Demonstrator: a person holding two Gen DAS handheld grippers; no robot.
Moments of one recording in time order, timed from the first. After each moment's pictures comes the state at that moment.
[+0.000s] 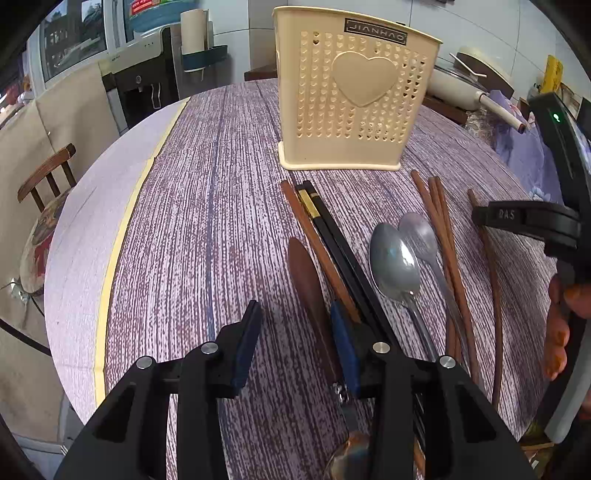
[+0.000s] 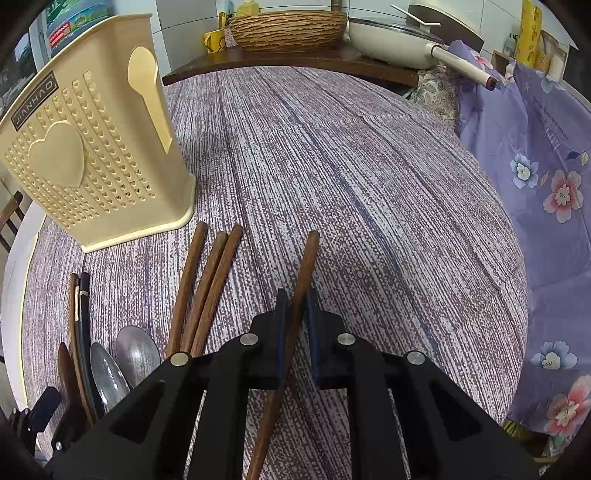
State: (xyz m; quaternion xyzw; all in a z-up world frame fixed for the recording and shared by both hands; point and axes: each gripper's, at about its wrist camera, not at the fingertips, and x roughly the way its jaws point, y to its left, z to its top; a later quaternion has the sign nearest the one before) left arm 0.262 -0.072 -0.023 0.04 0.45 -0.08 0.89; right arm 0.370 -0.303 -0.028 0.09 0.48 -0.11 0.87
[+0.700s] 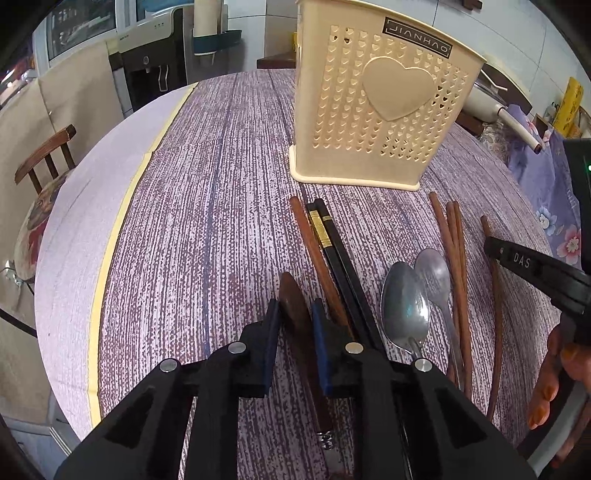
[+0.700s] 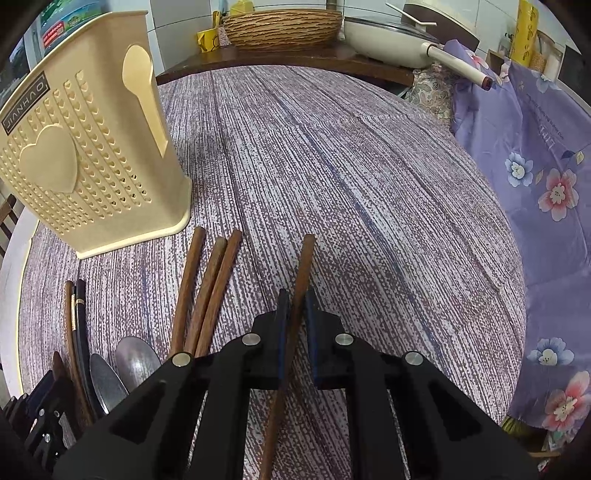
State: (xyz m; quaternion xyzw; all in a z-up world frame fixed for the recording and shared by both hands) left arm 0.290 -0.073 -0.020 0.01 0.47 -0.07 0.88; right arm 0.374 -0.298 -0.029 0.09 0.48 -0.12 0.86
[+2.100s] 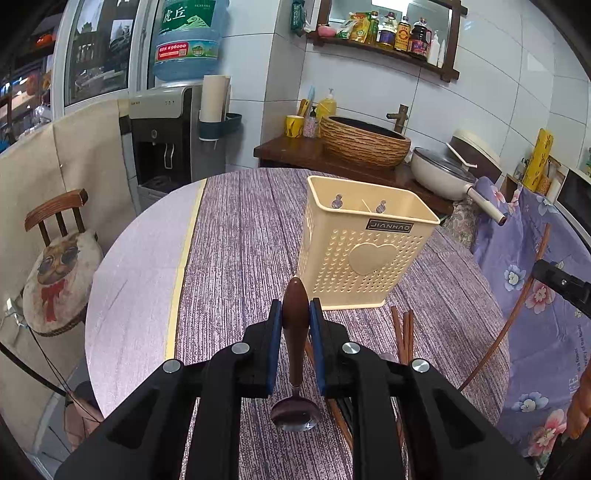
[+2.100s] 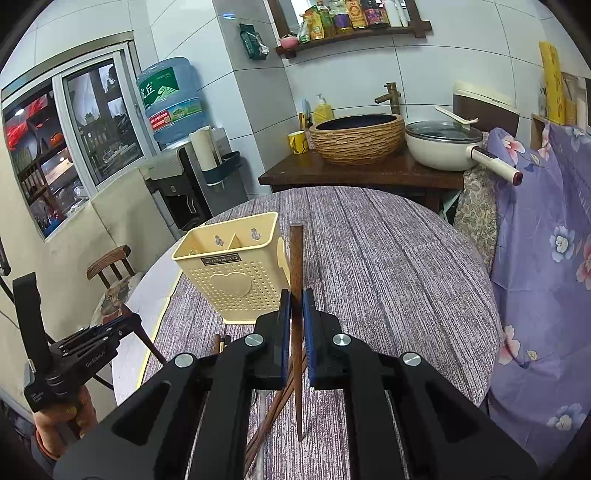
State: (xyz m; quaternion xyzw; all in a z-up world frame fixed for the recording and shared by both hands) left arm 0.281 -0.044 0.090 -0.02 0.35 -0.10 0.93; right arm 0.281 -0.322 0.144 0.13 0.31 0.05 0.94
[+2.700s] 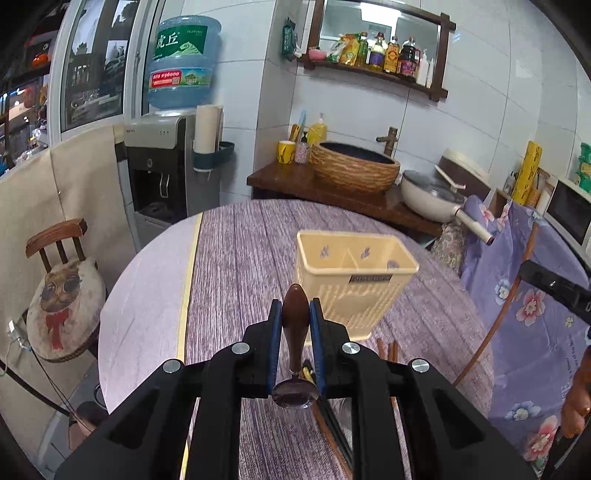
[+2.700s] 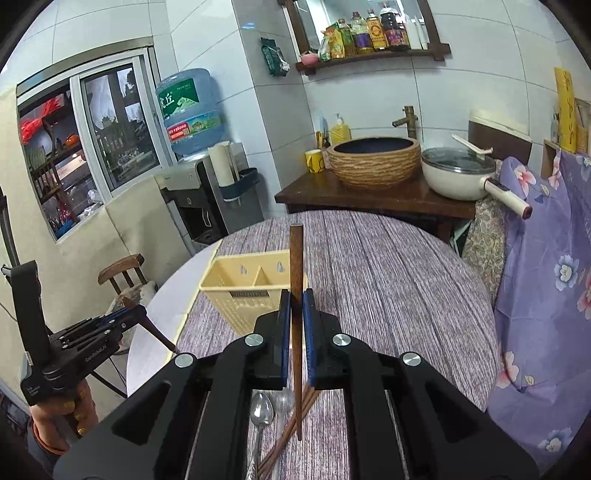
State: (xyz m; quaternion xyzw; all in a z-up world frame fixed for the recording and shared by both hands) left arm 0.283 -0.042 0.144 -0.03 0.31 -0.12 0.94; right arm 0.293 -0.311 0.192 0.11 0.28 0.07 0.95
